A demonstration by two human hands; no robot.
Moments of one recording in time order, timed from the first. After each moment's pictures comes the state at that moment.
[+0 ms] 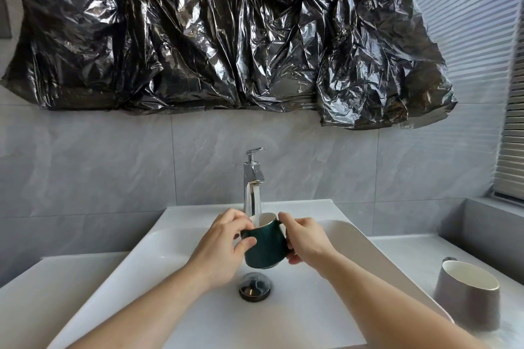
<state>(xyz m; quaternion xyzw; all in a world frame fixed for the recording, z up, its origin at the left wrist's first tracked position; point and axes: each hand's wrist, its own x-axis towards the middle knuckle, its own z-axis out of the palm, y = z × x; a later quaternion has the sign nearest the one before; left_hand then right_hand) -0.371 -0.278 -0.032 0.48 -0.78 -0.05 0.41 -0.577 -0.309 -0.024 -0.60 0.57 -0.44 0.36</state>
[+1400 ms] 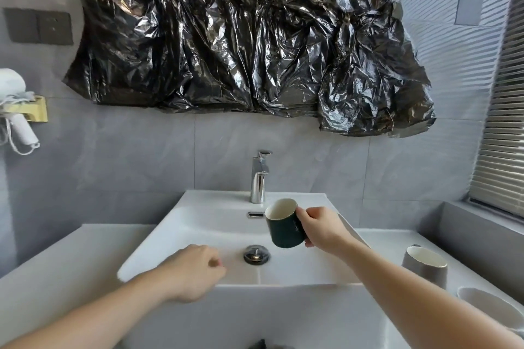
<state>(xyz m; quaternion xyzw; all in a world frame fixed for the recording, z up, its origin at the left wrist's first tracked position) -0.332 -0.131 -0.023 0.67 -0.72 -0.13 0.13 -0.614 -0.218 0.004 -0.68 0.60 -0.36 0.19</state>
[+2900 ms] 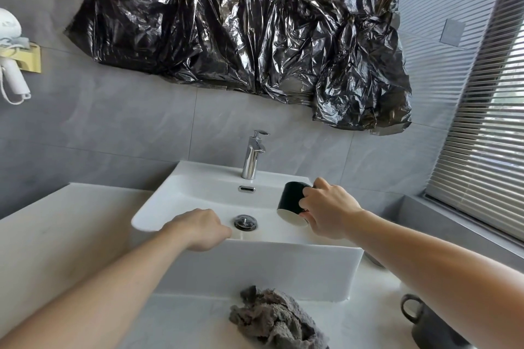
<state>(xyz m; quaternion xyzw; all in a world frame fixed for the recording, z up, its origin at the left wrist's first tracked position) -0.336 -0.131 -0.031 0.69 -0.69 -0.15 0.14 -0.630 -0.140 0.040 -0.81 0.50 0.05 -0.32</state>
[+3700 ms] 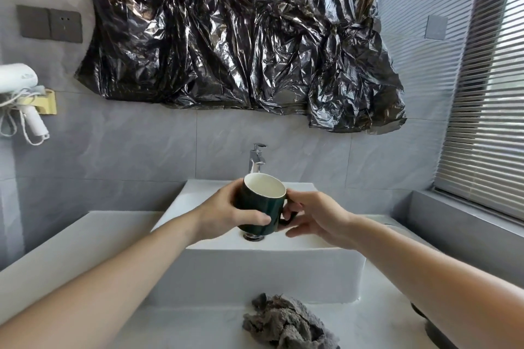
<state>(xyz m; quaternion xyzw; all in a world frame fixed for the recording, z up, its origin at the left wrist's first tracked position) -0.359 -0.079 0.046 0.36 -0.75 -0.38 0.40 -0.597 -0.090 0.054 -0.67 0.38 -0.35 0.53</state>
